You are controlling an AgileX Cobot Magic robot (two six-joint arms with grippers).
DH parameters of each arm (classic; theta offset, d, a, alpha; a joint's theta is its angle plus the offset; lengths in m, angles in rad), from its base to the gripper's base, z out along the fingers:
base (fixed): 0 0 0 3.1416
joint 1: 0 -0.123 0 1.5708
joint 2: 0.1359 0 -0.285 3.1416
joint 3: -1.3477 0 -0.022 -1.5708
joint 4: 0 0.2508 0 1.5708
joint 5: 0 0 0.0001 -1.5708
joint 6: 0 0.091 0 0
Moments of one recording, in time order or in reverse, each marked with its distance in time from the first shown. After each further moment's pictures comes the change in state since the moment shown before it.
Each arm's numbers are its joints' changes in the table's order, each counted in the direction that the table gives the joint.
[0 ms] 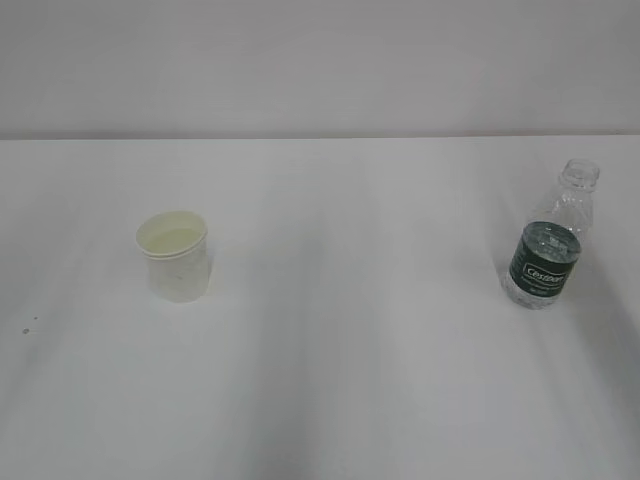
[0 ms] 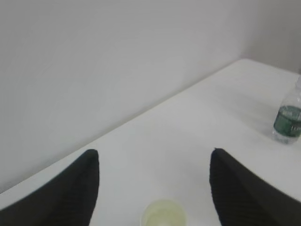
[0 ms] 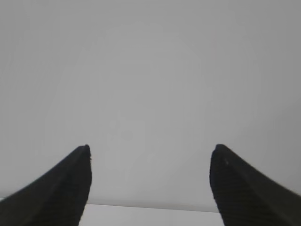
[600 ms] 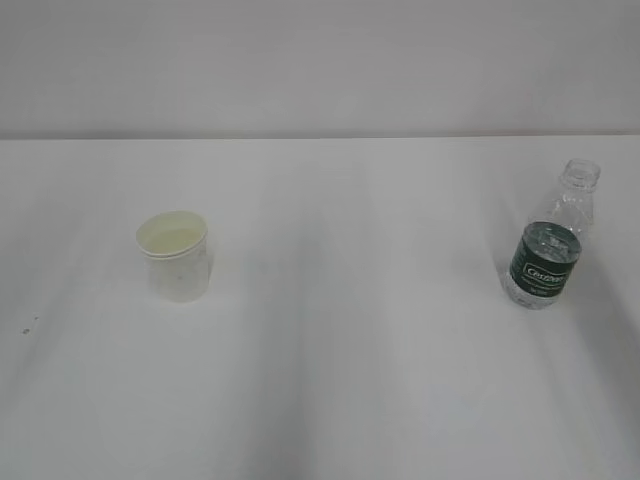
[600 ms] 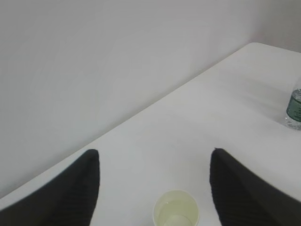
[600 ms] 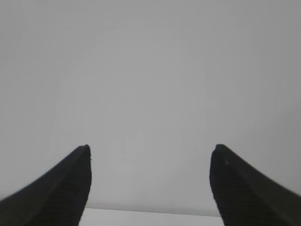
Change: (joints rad) left arm 0.000 0.000 -0.002 0.062 -0.025 0.042; right arm 0.000 -0.020 0.000 0.000 -0.006 0.000
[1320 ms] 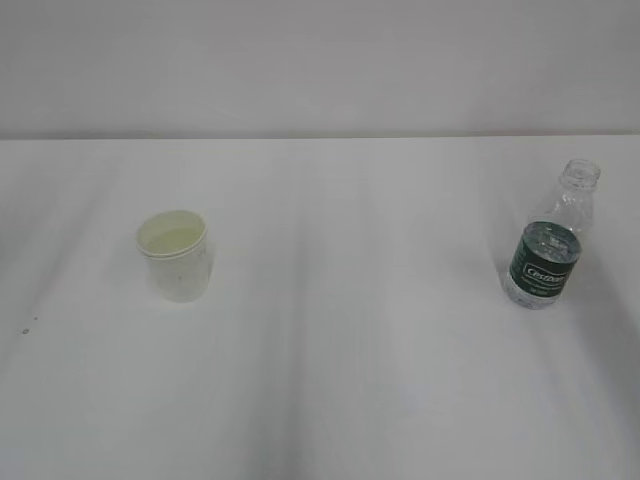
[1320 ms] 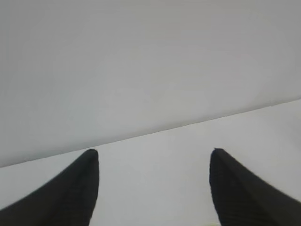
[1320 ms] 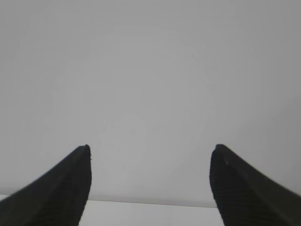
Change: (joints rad) left arm 0.000 0.146 0.000 -0.261 -0.236 0.000; right arm 0.000 -0.006 0.000 0.000 -0.032 0.000
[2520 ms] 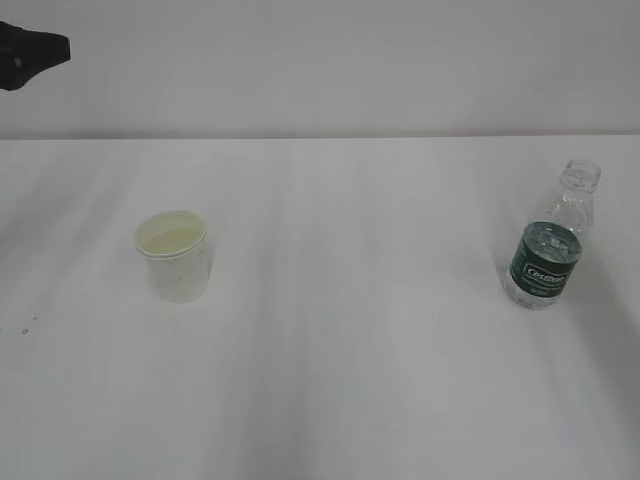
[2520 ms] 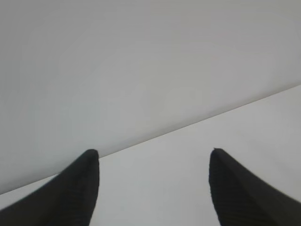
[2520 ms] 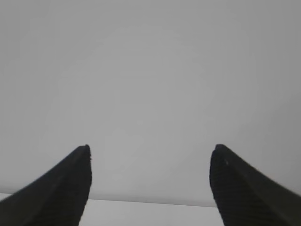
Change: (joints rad) left arm 0.102 0.426 0.220 -0.225 0.012 0.364; right arm 0.000 0.000 0.000 -0.004 -0.005 0.000
